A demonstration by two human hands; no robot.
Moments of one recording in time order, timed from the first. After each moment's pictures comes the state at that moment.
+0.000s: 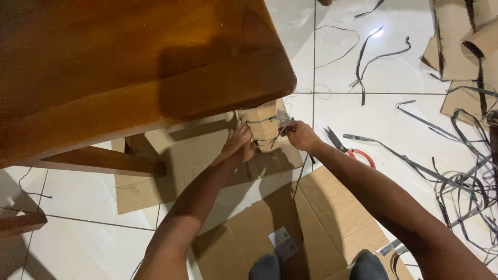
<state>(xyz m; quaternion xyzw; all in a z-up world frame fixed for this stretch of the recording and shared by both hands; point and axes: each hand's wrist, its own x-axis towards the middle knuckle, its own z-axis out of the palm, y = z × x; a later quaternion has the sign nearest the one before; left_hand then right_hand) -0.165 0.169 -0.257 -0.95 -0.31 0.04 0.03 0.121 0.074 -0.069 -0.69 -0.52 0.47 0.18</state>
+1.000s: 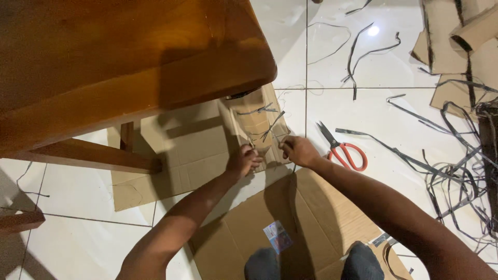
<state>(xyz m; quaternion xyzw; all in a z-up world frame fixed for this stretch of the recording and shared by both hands) -0.129 0.059 -0.249 -0.45 -0.55 -0.17 -0.69 0.126 0.005 -0.073 -0.66 -0.55 0.48 0.21</state>
